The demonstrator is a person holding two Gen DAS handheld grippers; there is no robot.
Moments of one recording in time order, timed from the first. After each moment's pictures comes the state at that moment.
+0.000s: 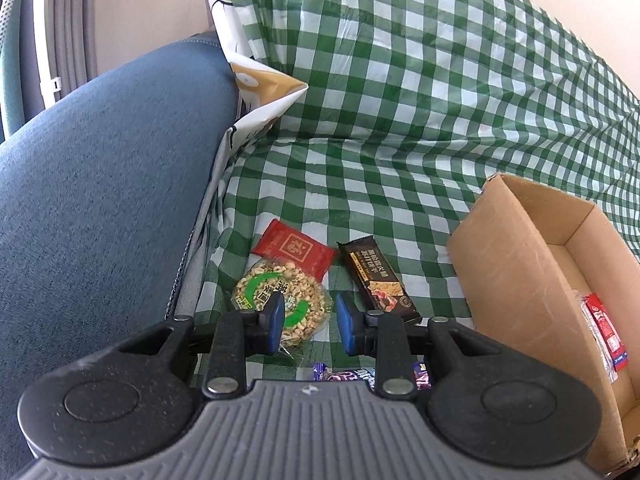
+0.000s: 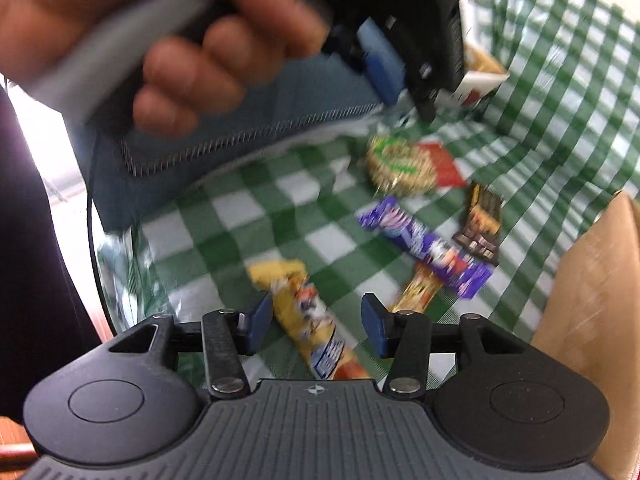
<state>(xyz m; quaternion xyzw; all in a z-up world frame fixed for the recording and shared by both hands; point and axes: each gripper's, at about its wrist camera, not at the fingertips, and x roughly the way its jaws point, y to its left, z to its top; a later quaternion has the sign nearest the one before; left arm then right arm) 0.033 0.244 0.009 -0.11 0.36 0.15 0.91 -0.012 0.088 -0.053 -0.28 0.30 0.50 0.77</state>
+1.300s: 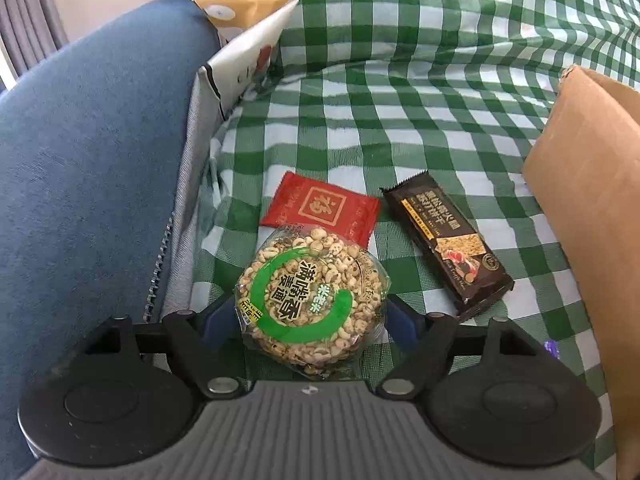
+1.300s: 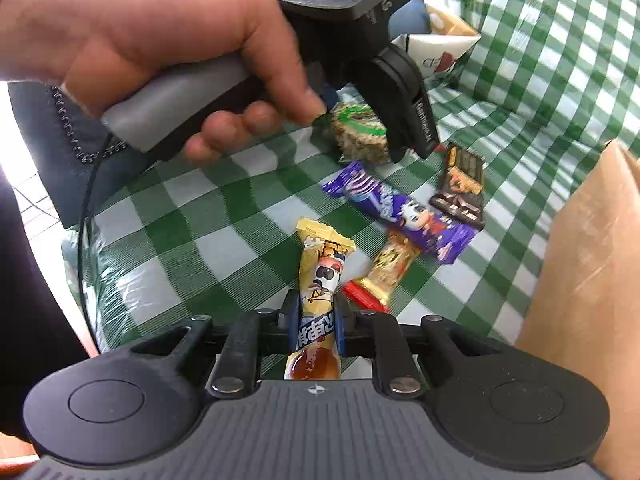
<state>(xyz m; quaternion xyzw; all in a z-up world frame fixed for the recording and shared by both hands) 0.100 0.242 -0.053 0.00 0.44 0.18 0.88 0.018 0.075 -0.070 -0.24 0.32 0.48 0.78</state>
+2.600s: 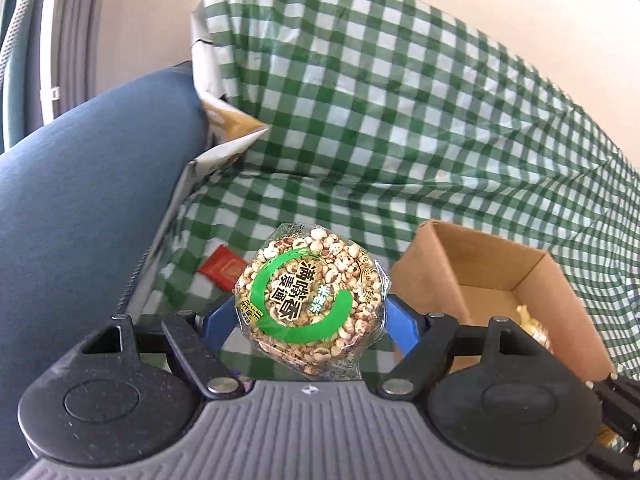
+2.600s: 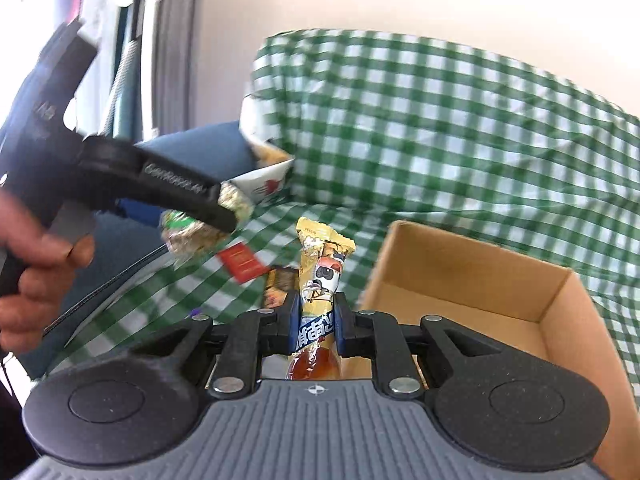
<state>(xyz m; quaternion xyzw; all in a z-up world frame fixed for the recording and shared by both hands) 0.026 0.186 0.051 -0.15 0.30 0.14 0.93 0.057 -0.046 0.038 -0.10 0.22 0.34 0.91</state>
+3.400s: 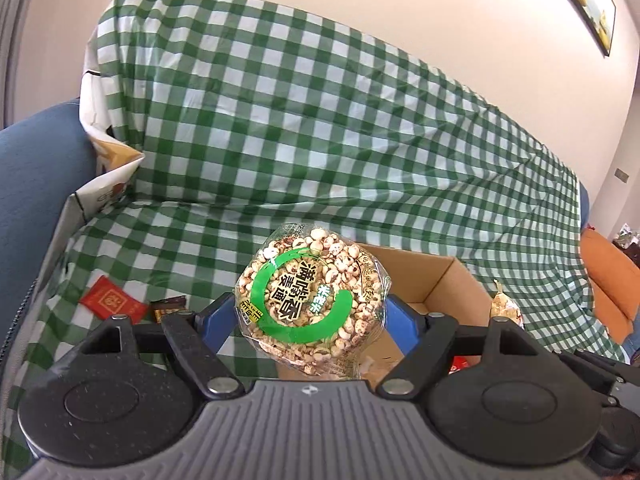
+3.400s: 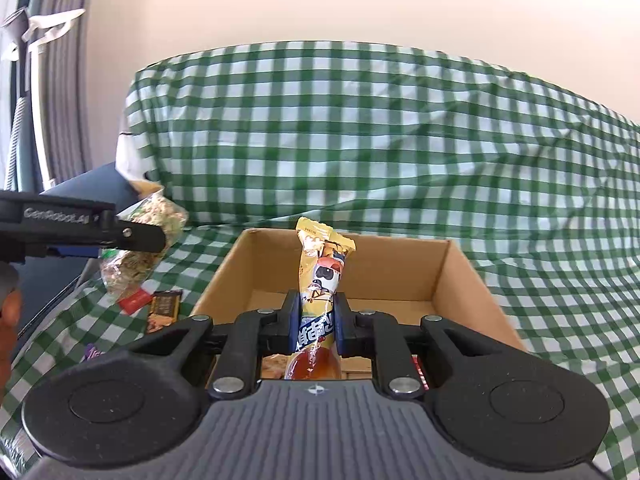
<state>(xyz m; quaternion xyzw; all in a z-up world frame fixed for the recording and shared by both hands) 0.055 0.106 0.059 -0.15 0.25 0.03 0.96 0.104 -0.128 0.035 -0.03 0.22 0.22 0.95</state>
